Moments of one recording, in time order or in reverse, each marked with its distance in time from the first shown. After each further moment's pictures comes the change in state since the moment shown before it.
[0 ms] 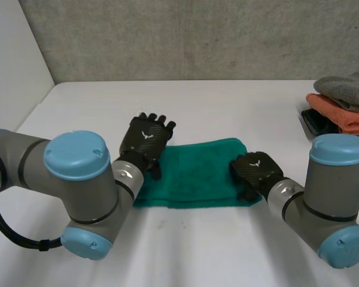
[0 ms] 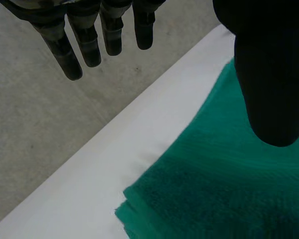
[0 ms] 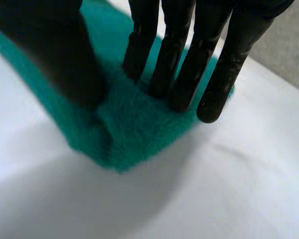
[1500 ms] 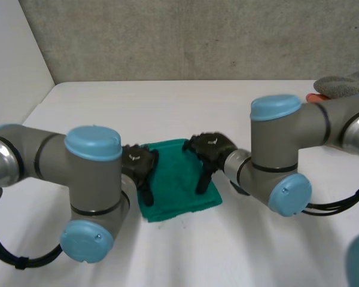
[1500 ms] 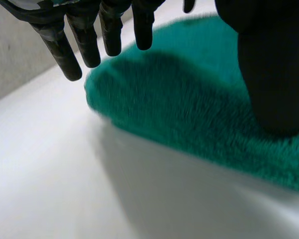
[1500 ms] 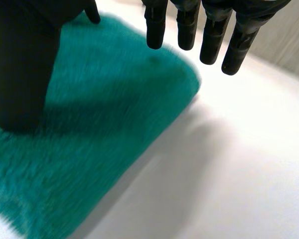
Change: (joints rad) left arm 0.004 -0.074 0.114 -0.323 -0.124 -0.173; right arm 0.183 0.285 -0.658 0.372 0.004 0.162; left_hand 0.003 0.000 0.000 0.000 0.000; right_hand -0.698 -0.830 -0.830 -0.792 -0.763
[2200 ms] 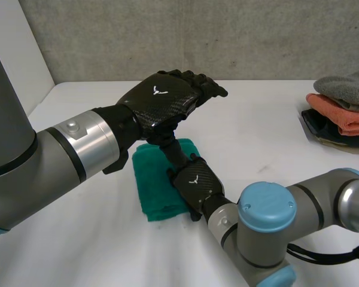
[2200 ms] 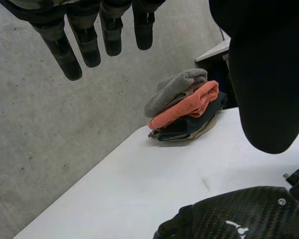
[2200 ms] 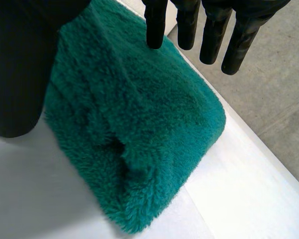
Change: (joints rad) left arm 0.076 0.417 0.039 -0.139 0.671 -0.003; right arm 0.150 -0.136 0.618 -0.716 0.103 -0.275; left_hand 0.000 0.000 0.000 0.002 0.000; right_hand 0.000 0.000 0.000 0.000 0.000
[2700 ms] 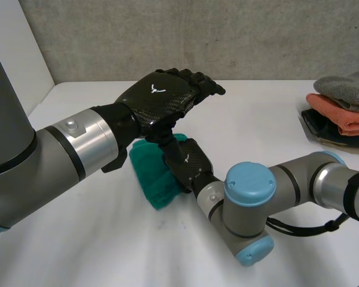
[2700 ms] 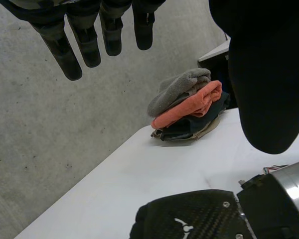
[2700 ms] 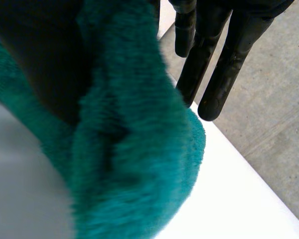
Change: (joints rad) left arm 0.006 -0.001 0.001 0.003 -0.004 -0.005; right arm -0.004 0.142 -0.256 0.012 -0.020 0.016; left_hand 0.000 0.000 0.000 0.000 0.000; right_hand 0.641 0.075 0.775 0.754 0.697
